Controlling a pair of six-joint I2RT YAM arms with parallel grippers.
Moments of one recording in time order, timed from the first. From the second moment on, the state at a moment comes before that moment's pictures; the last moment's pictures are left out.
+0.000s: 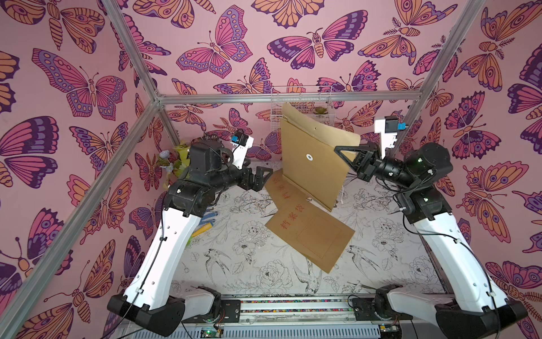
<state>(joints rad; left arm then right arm) -0.34 1.28 1.63 -0.80 0.36 -0.06 0.31 1.18 1.43 0.01 -0.87 0.51</state>
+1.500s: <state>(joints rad) -0.22 1.23 0.96 -0.67 0.22 -0.52 0.52 1.87 1.28 -0.05 -0.56 0.62</state>
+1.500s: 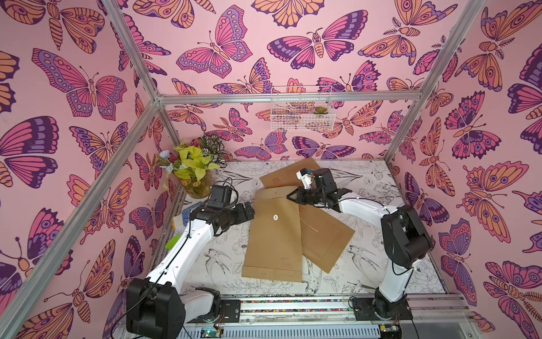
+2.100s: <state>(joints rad) -0.15 1.45 0.87 -0.63 0.16 -0.62 0.63 2.15 1.59 -0.06 -0.54 0.65</state>
